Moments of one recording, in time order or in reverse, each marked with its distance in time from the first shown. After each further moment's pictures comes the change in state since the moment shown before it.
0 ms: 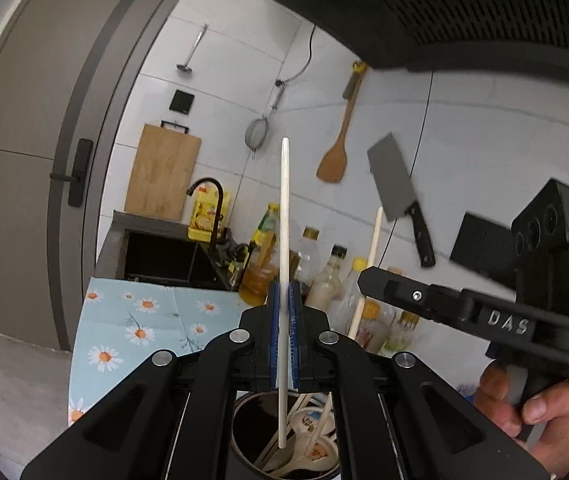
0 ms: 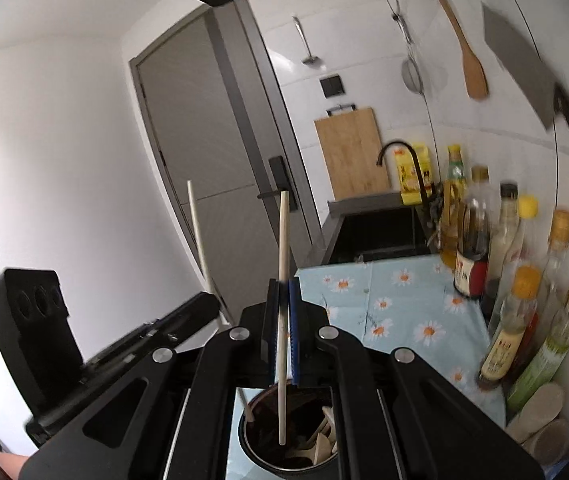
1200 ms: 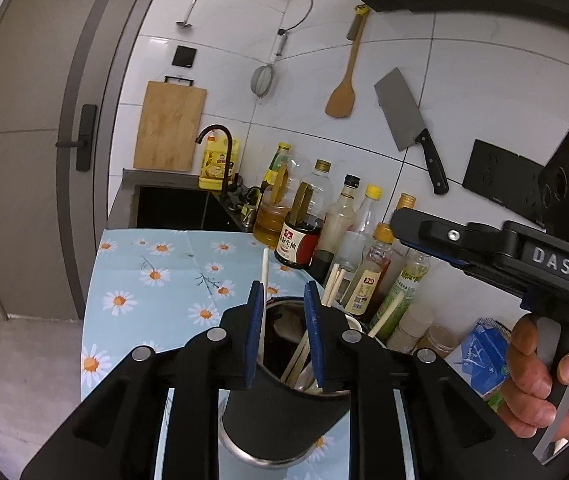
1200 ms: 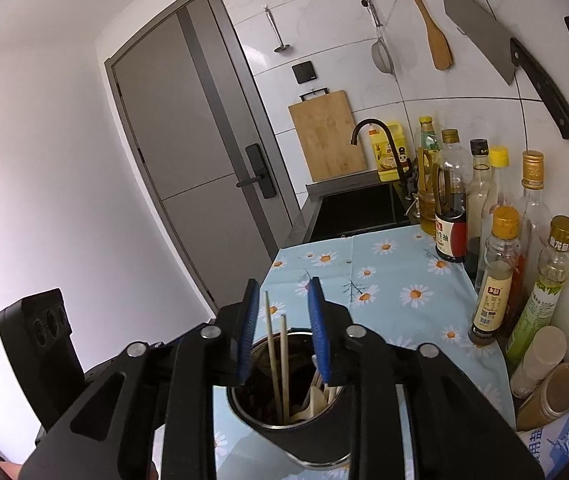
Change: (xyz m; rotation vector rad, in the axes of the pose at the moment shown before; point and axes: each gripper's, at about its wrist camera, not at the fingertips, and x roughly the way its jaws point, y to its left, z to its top) left arm -0.009 0.006 -0.044 0.024 0.176 0.043; right arm -0.012 -0.003 -0.039 0.045 0.013 -0.070
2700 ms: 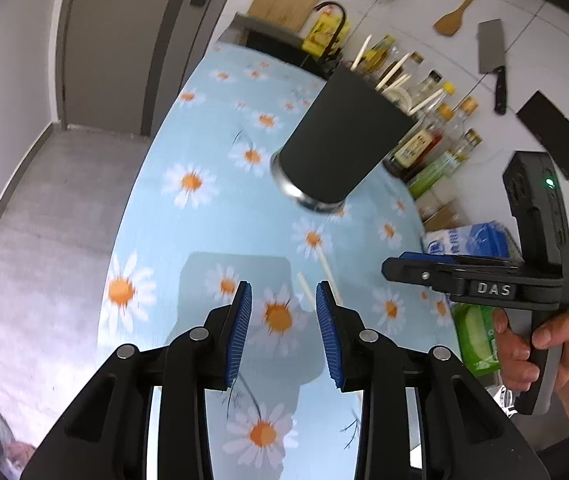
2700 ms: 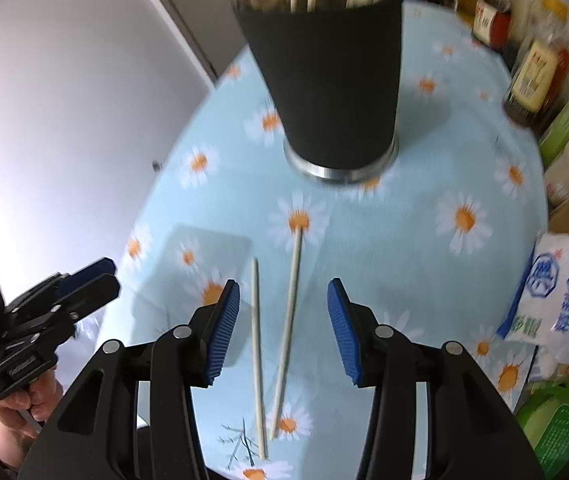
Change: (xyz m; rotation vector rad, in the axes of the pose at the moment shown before) left arm -0.118 -0.016 -0.151 -0.412 0.420 0.215; right arm 0.007 0.017 -0.167 -0.104 0.875 -0.018
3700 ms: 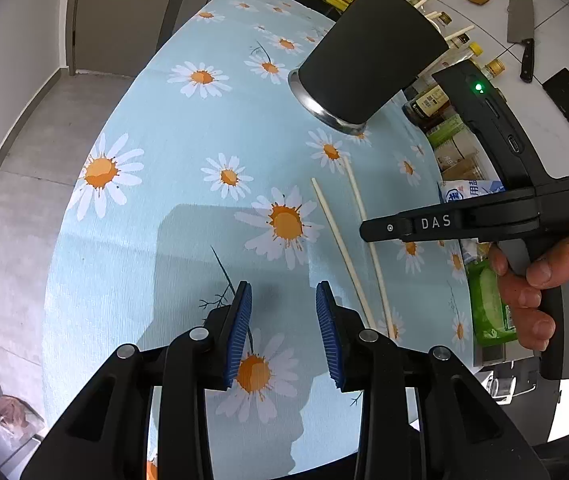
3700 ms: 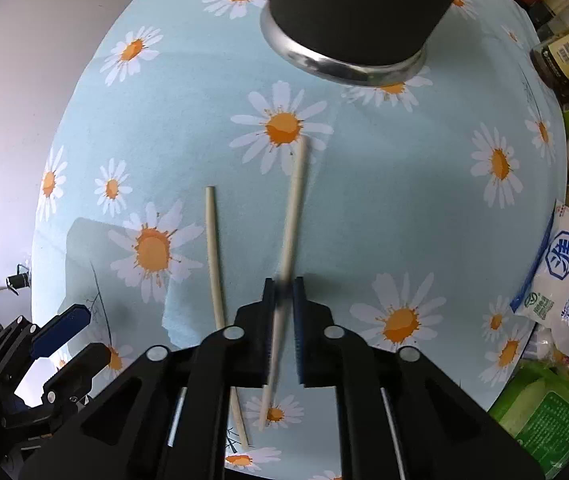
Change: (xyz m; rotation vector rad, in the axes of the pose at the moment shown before) left arm 0.030 0.004 -0.050 -0.083 0.154 0.007; right arm 0.079 0.029 0.013 -0.017 0.340 -0.211
